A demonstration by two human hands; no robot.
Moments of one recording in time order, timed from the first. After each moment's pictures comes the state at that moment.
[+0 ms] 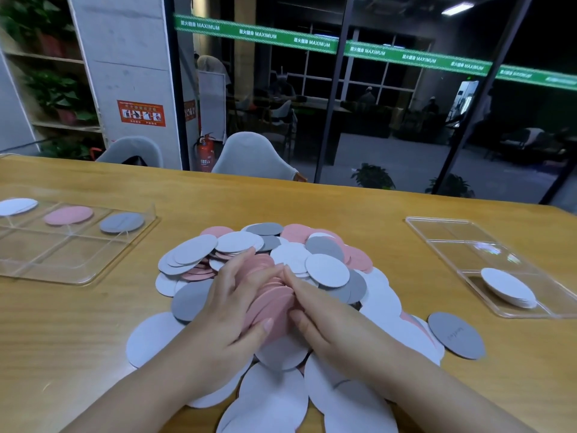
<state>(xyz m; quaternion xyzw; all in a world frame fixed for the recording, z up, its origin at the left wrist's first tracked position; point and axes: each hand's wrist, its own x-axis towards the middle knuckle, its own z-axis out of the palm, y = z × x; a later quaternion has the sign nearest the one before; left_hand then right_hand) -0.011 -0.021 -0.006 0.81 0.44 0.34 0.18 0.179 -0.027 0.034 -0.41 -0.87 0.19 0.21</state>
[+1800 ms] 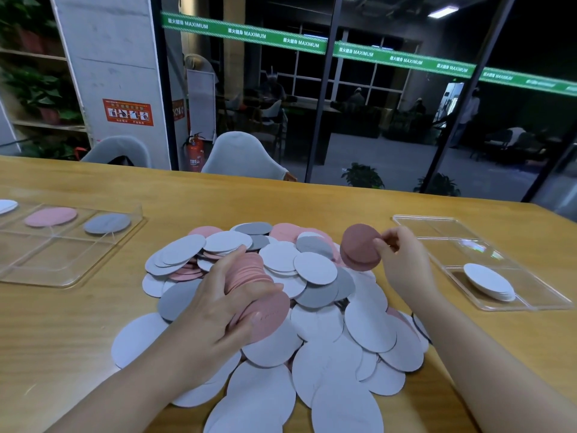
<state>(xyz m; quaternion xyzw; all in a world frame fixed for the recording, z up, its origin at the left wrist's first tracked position) -0.015 -0.023 0.003 0.84 0.40 0.32 0.19 0.281 0.044 0.029 -0.66 -0.57 0.11 0.48</state>
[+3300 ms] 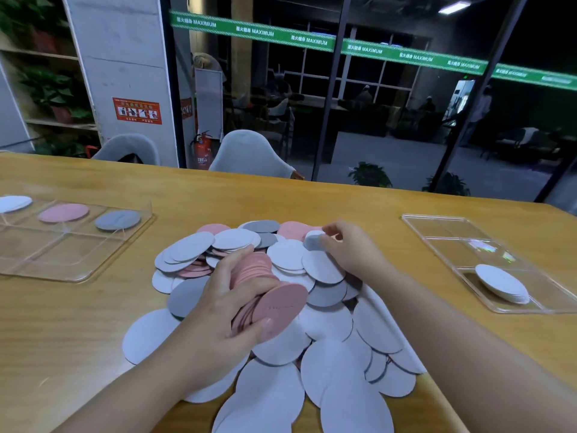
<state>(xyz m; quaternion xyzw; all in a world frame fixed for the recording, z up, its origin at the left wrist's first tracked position) -0.014 -0.022 -0.005 0.80 0.41 0.36 0.25 0.223 0.086 0.031 -0.65 -0.69 0.13 0.27</state>
